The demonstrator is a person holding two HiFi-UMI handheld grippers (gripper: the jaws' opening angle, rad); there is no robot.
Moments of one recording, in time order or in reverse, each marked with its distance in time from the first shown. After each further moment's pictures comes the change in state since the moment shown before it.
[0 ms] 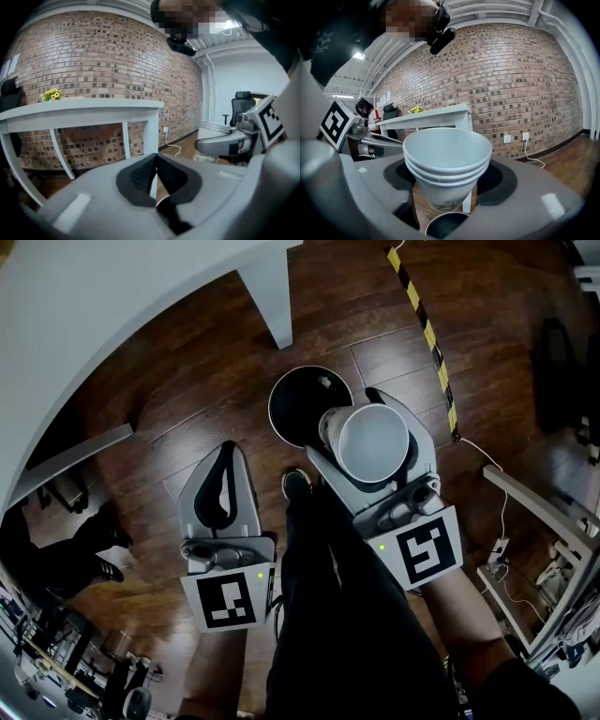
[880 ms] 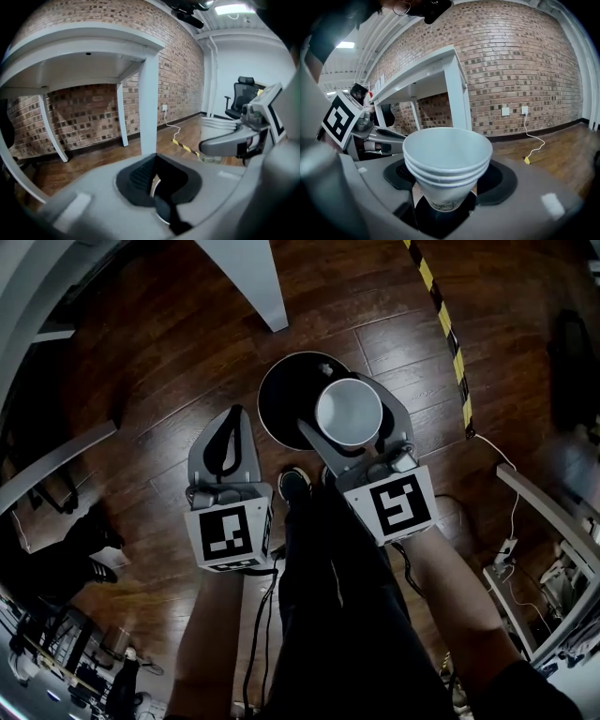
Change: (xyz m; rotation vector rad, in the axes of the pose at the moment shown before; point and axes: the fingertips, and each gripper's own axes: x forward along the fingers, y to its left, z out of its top) left arm 0.090 0.000 -0.138 -0.027 0.162 -0.018; right arm 0.047 -0.029 -0.153 0.041 0.218 -0.011
